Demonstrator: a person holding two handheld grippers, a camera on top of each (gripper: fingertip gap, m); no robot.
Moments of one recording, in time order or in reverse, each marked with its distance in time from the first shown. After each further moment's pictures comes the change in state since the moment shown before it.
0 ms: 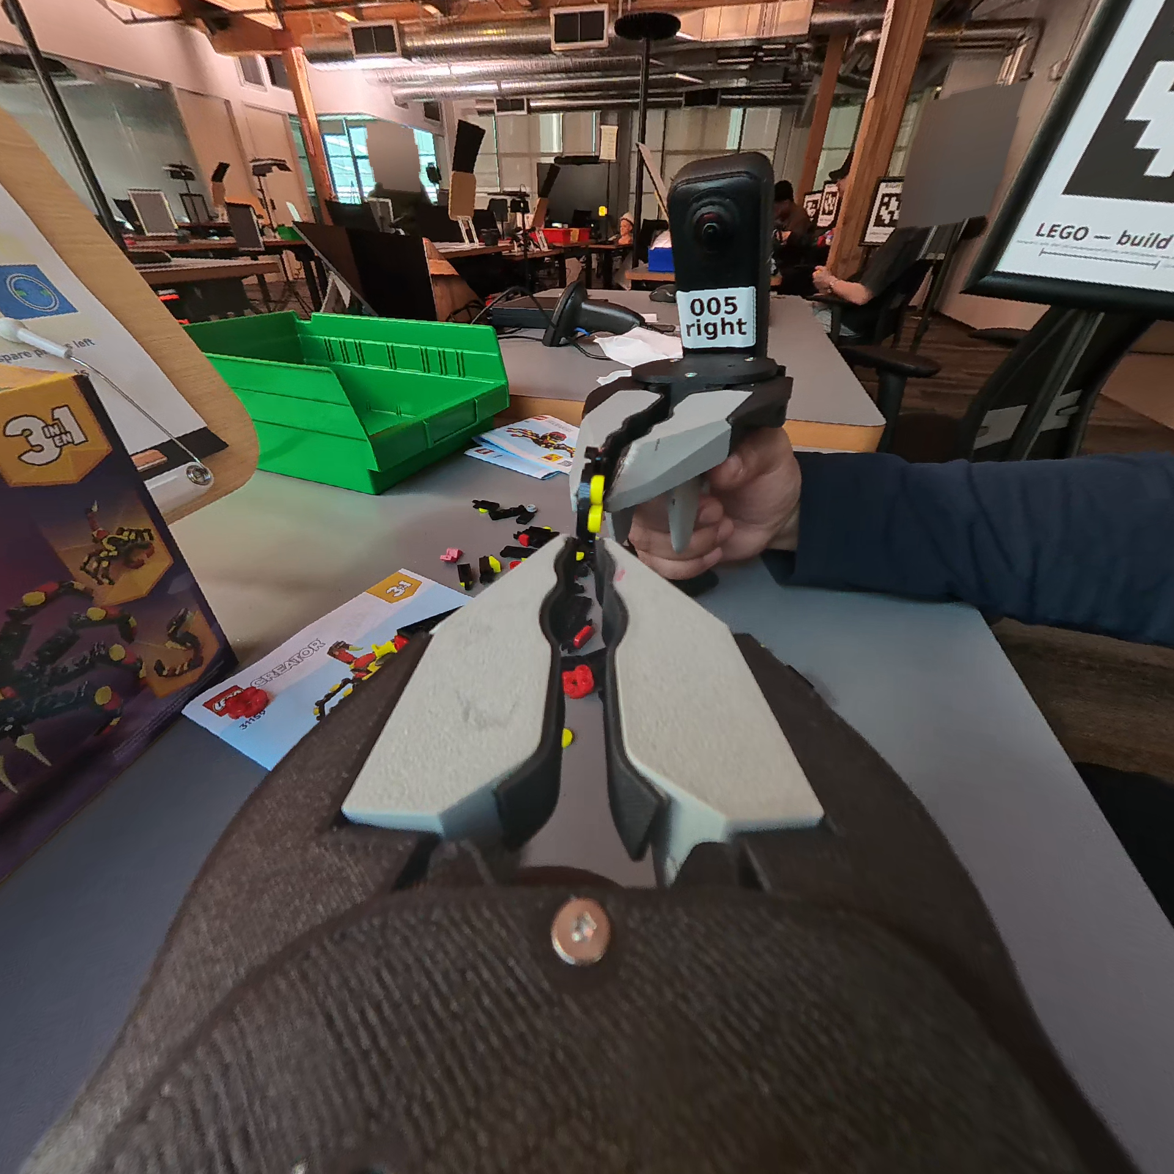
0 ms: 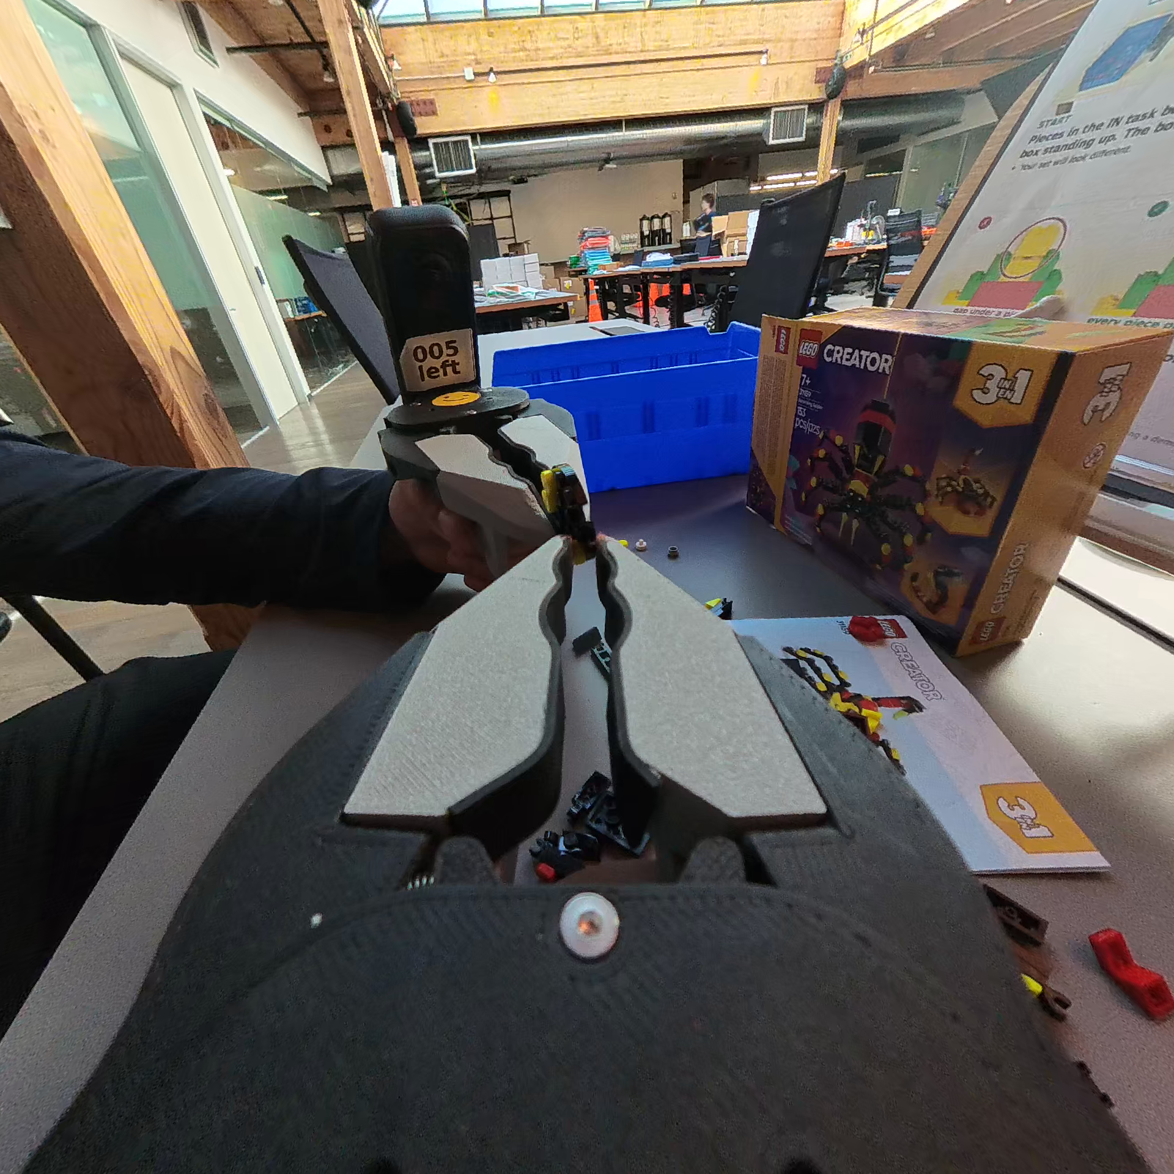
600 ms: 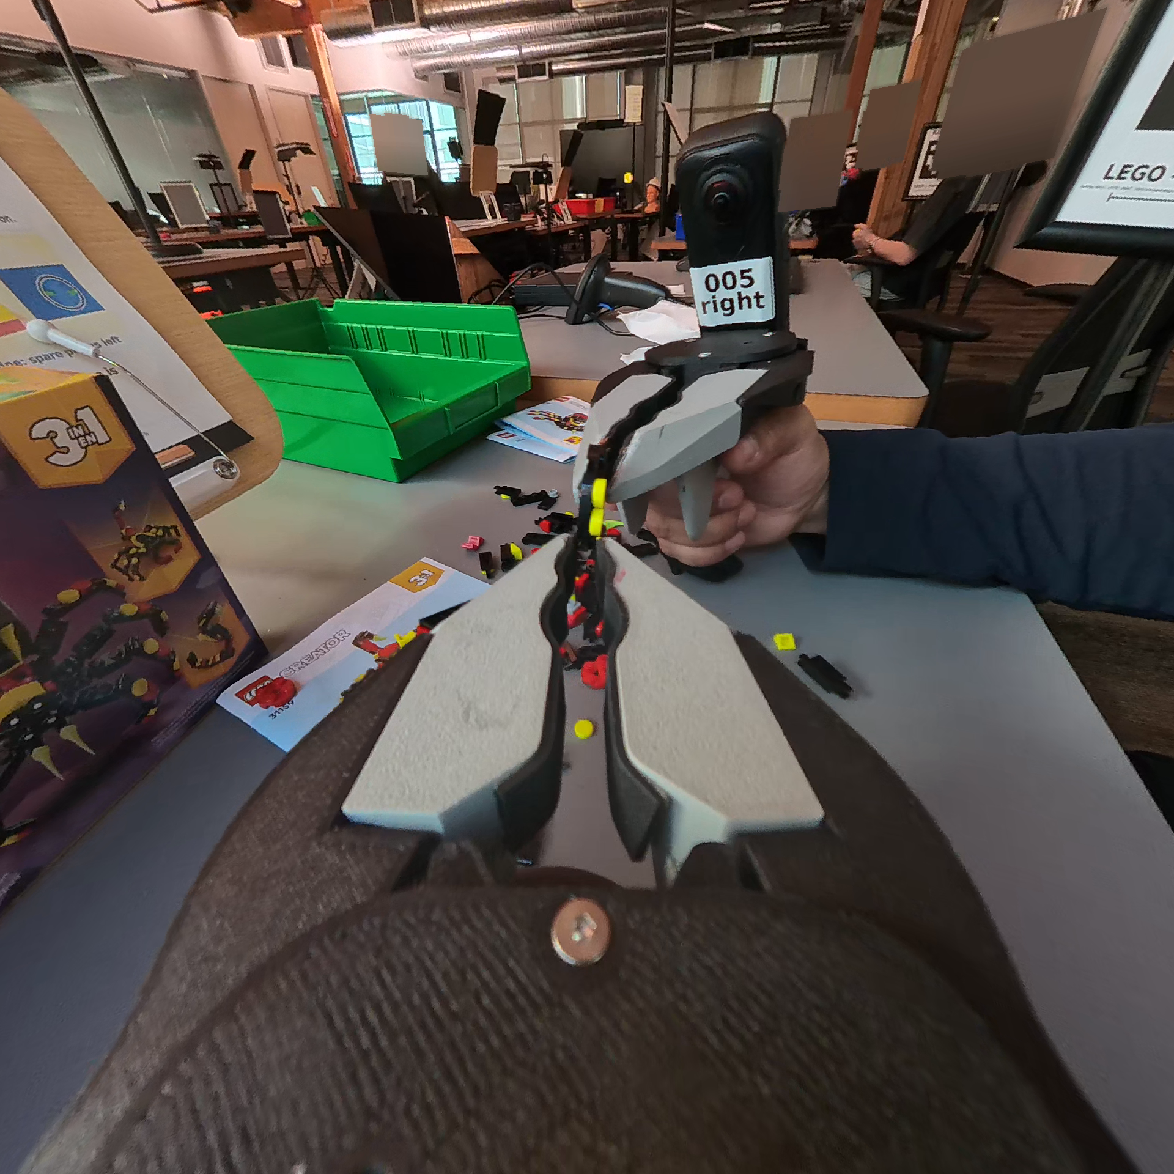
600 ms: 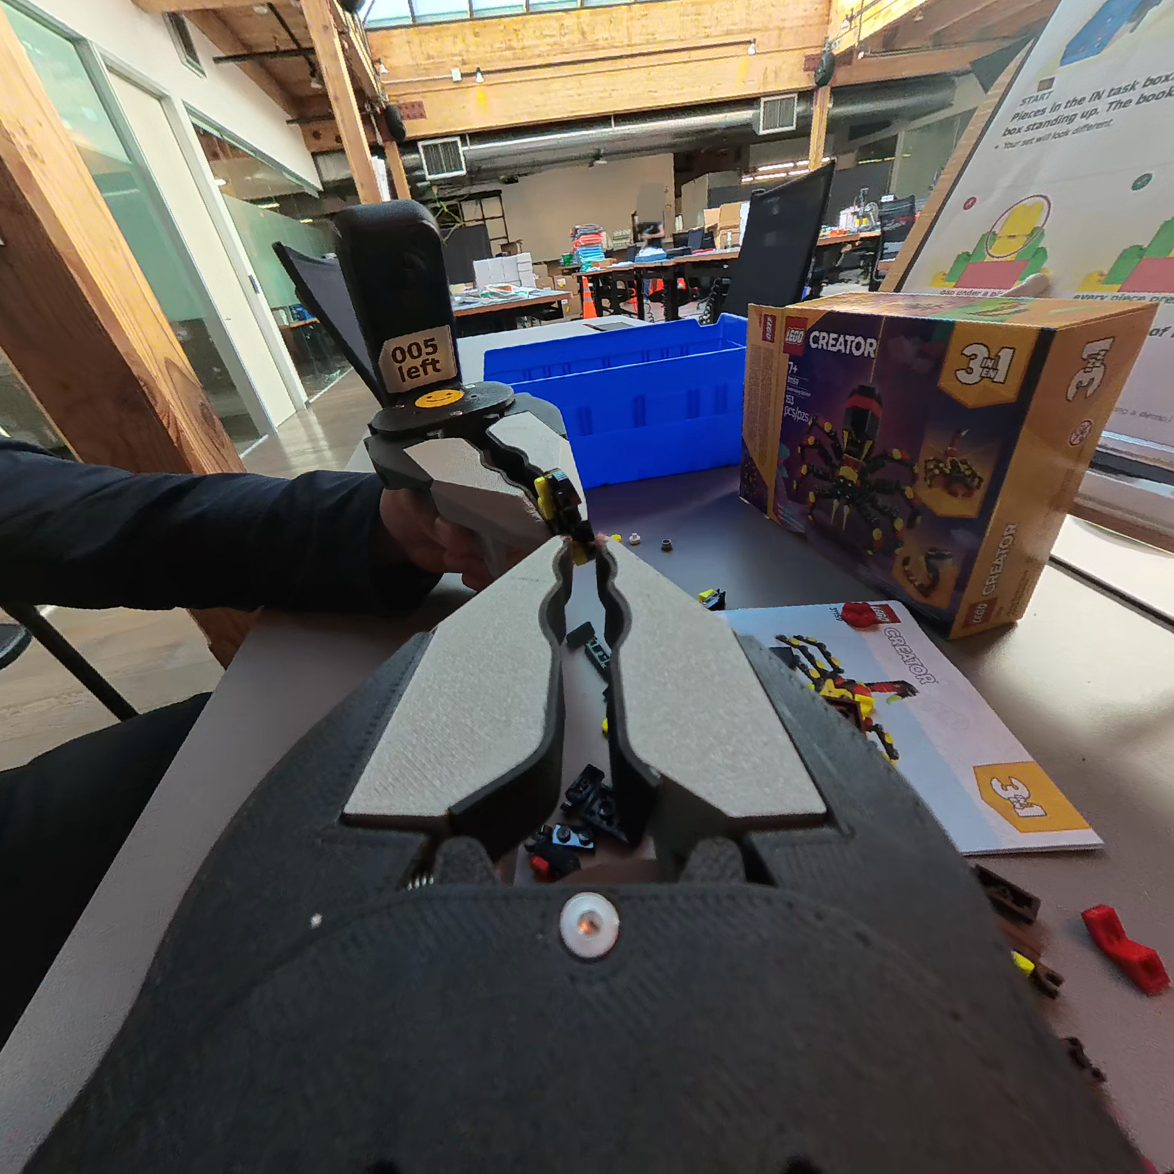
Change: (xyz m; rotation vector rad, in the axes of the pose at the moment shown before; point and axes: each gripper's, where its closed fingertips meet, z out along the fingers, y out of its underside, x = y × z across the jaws) left arm -0.005 0.005 0.003 -0.039 -0.044 0.041; right arm 0.006 0.002 -0.001 -0.004 0.013 0.028
